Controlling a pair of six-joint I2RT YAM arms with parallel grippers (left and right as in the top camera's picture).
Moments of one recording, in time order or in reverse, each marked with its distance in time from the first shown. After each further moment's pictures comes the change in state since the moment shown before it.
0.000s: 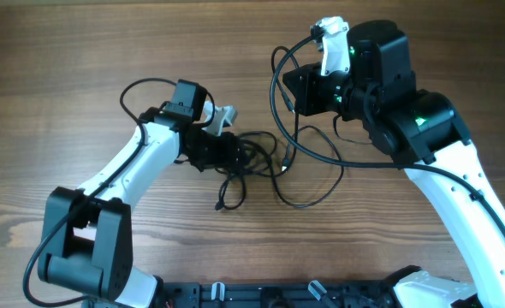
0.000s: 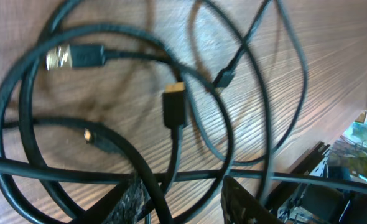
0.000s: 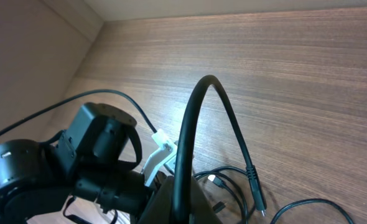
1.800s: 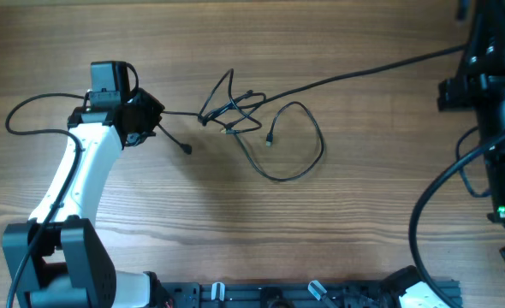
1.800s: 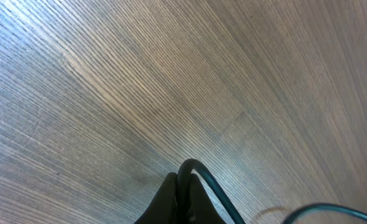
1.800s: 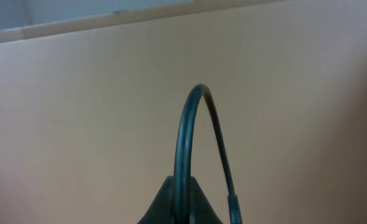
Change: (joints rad) left arm 0.338 -0.100 0.045 0.150 -0.494 -0.638; right arm 0.000 -0.391 0.181 0.266 0.712 -0.326
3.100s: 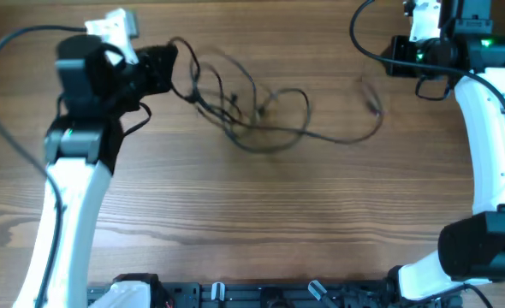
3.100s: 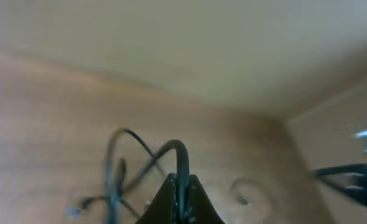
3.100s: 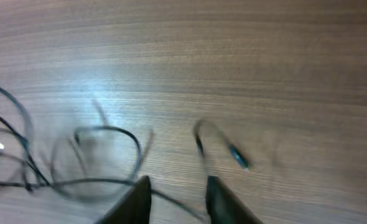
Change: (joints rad) left arm -0.071 -0.299 0.102 0.282 0.340 0.395; right arm -0.491 0.705 0.011 -0.518 -0.659 -0.010
